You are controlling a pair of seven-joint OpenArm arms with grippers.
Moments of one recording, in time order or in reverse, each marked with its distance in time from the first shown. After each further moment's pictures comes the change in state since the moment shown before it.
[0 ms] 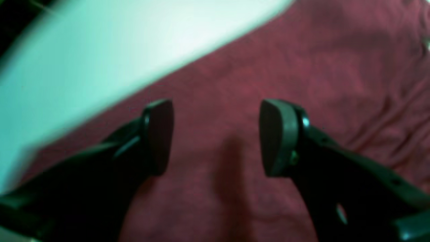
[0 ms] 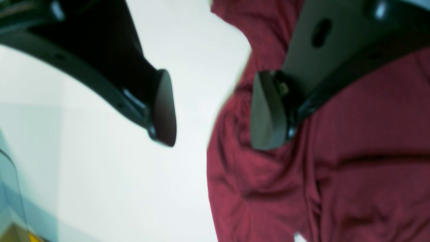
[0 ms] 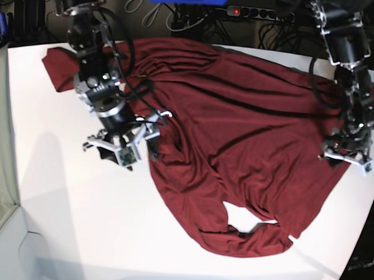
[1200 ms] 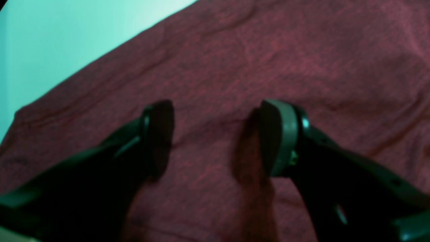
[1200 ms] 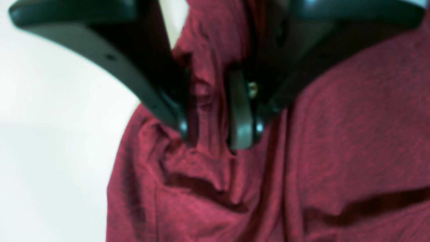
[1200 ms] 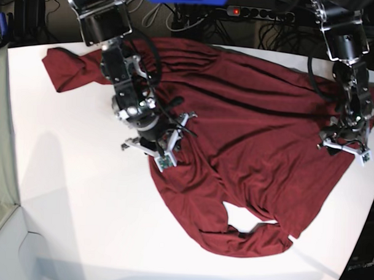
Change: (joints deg) left arm 1.7 -0.3 -0.1 -2.3 0.4 0.2 -1.1; right arm 11.6 -5.4 -4.6 -26.4 0.1 0.0 -1.8
